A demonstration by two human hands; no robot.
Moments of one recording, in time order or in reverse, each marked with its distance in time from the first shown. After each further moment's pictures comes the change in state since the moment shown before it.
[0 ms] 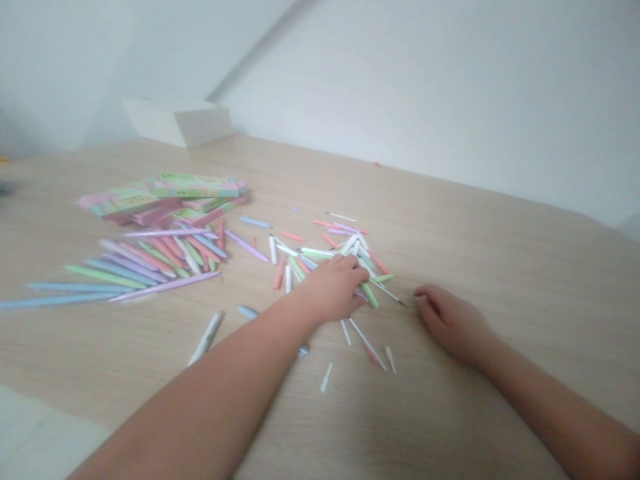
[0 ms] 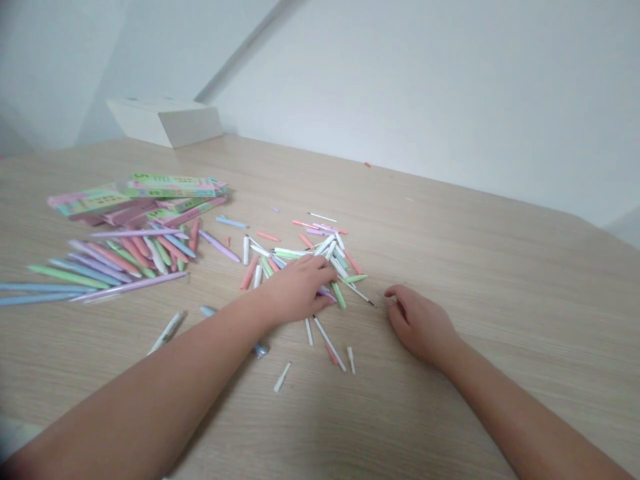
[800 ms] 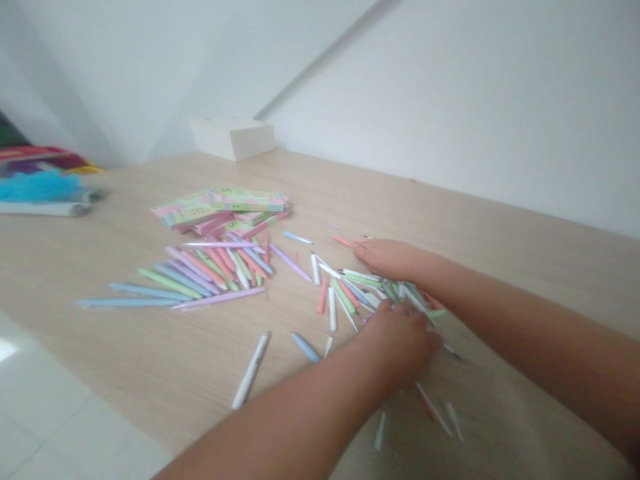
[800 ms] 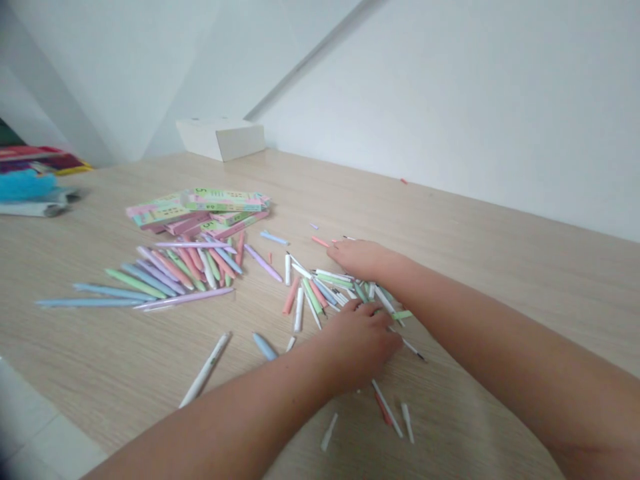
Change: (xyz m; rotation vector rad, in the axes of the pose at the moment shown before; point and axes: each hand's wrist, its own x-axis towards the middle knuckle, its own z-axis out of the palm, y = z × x) left_hand 0.000 0.030 0.004 0.006 -0.051 0.080; right_hand 0.229 -0.157 0.003 -0.296 -0.162 -0.765
